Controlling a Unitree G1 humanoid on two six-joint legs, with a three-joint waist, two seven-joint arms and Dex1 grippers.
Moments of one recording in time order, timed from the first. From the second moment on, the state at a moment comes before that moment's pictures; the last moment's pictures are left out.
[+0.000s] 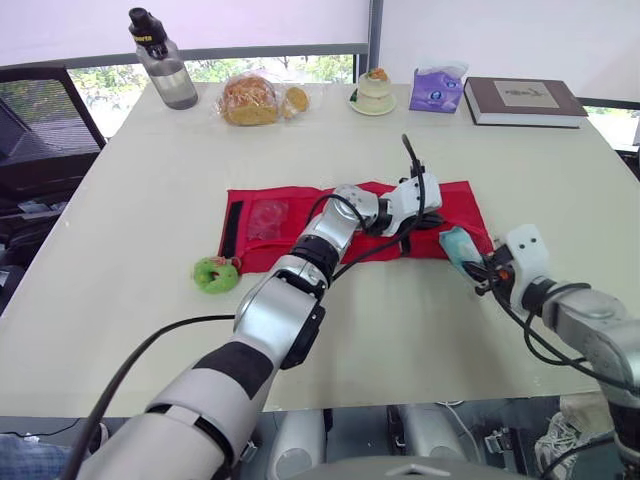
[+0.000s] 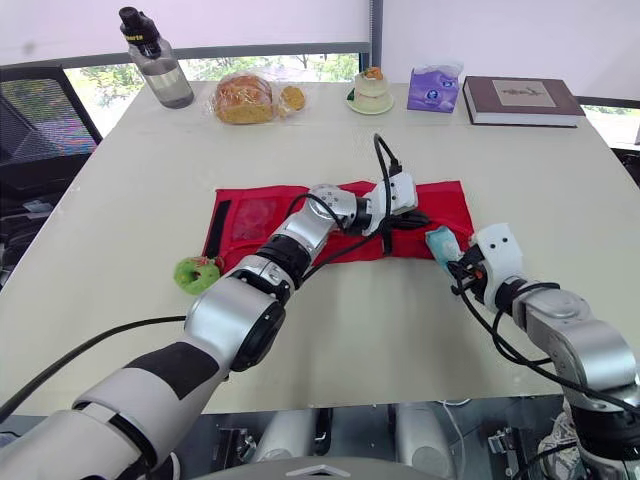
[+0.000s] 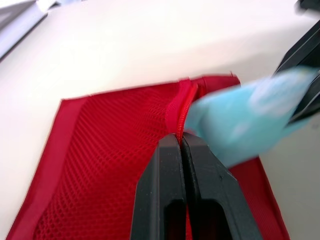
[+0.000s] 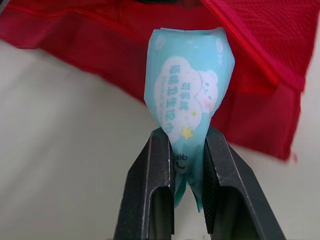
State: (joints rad) left arm -1.18 -0.02 -0.20 1.14 0.16 -0.23 -1.00; right arm -0.18 -0.60 -0.05 -0.48 0.44 0.98 0.36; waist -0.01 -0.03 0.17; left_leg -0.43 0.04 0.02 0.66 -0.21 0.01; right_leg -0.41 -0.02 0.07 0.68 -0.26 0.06
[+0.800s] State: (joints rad) left arm -1.11 -0.06 -0.22 1.06 0.15 -0.18 -1.02; right arm -0.15 -0.45 -0.17 -0.57 0.42 1.08 0.25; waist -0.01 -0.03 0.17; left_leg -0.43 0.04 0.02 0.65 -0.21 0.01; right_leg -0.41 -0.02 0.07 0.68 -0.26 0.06
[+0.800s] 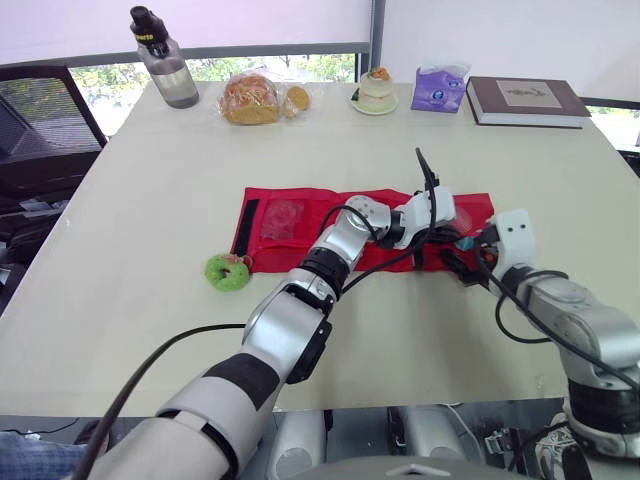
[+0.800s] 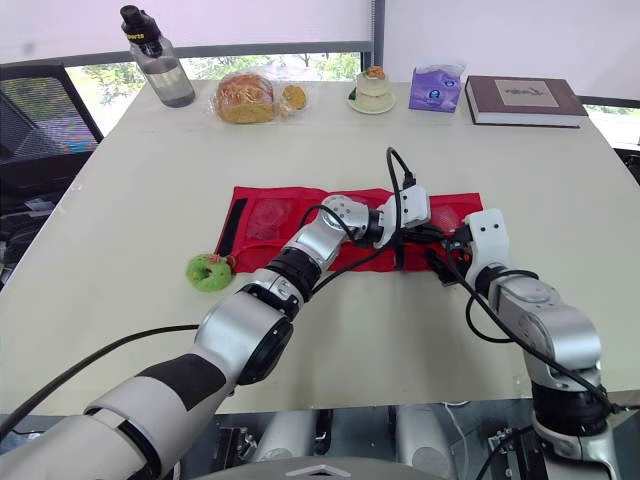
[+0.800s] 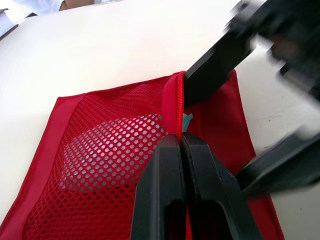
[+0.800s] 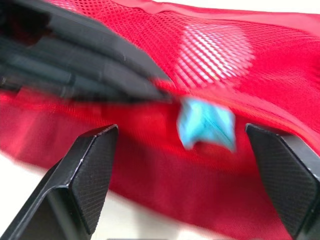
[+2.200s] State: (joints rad) left arm -1.13 0.05 -0.15 0.87 -0.03 -0.04 -1.16; right arm -0.04 -0.55 -0.31 -0.52 0.44 0.96 0.34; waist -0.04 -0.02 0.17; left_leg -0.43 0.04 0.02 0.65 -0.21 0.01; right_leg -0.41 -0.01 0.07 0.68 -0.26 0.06
